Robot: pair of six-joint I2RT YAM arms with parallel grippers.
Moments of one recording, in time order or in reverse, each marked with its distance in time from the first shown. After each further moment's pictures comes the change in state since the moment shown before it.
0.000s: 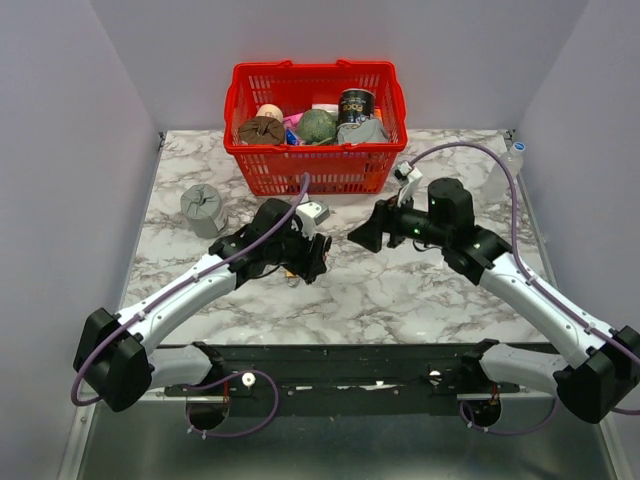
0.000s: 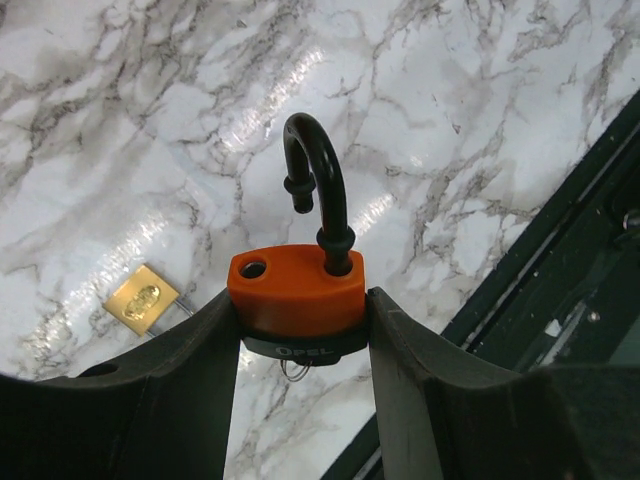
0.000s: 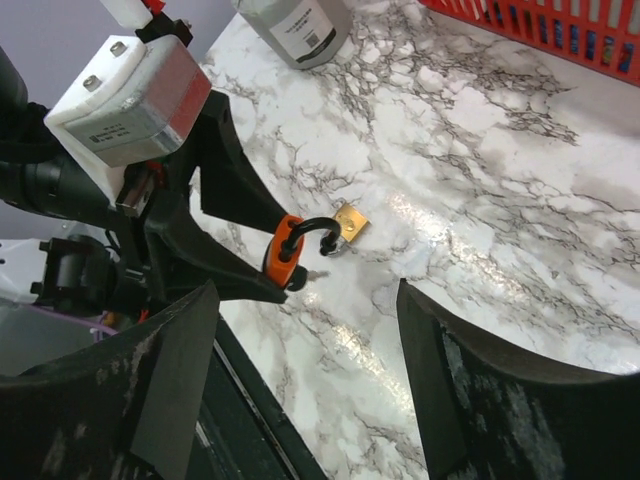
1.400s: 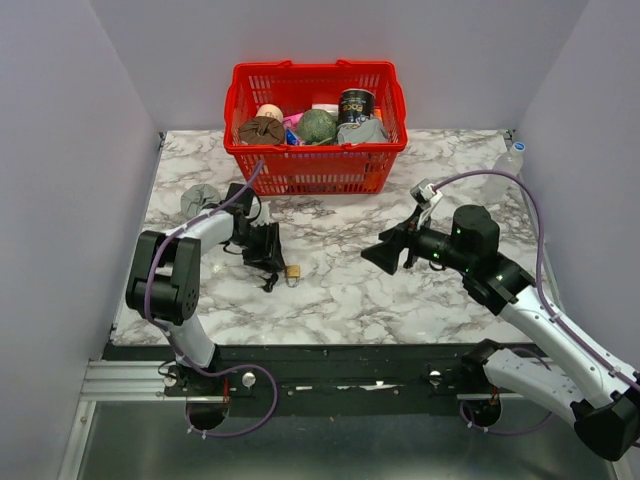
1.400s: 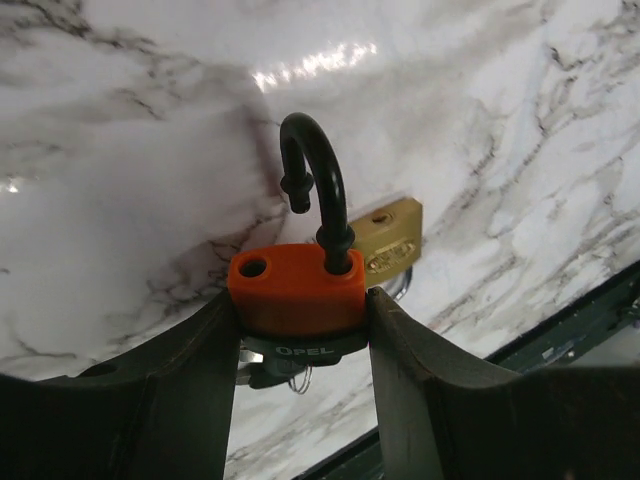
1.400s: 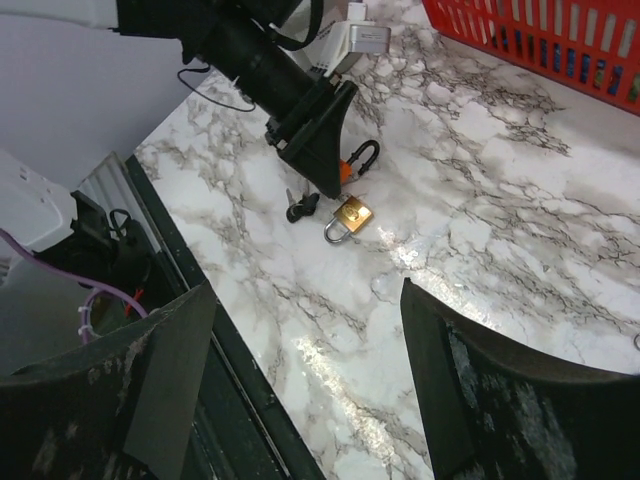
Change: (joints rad) left arm 0.484 0.459 0.076 -0.197 0.216 -0.038; right arm -0.001 -0.246 -0.177 0.040 -0.005 -0.048
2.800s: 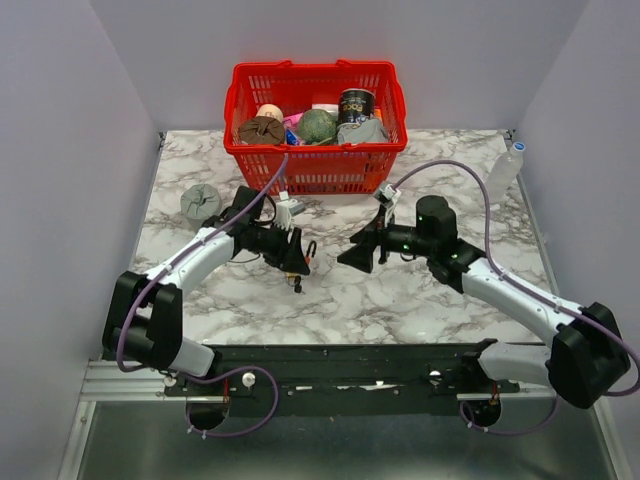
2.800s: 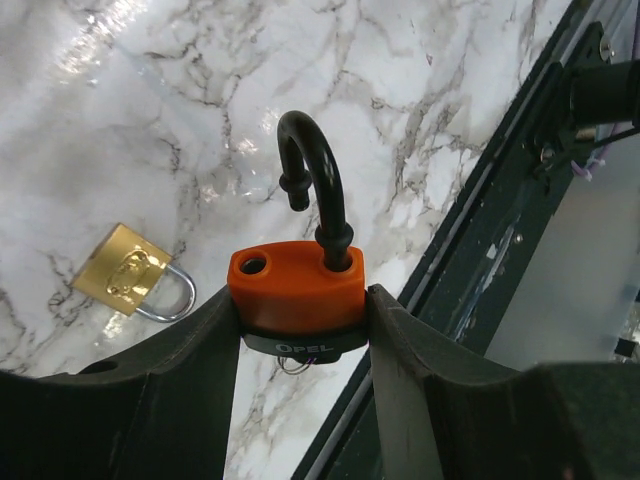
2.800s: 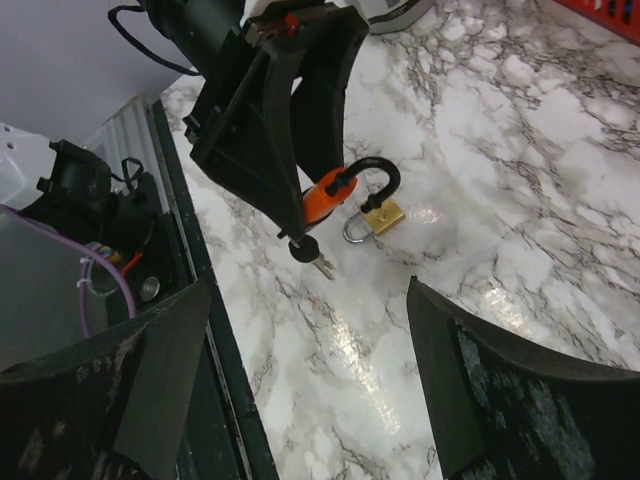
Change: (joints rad) left arm -0.138 -0.234 -0.052 0.089 0.300 0.195; right arm -0.005 0.284 -0.069 0.311 -0.200 -0.043
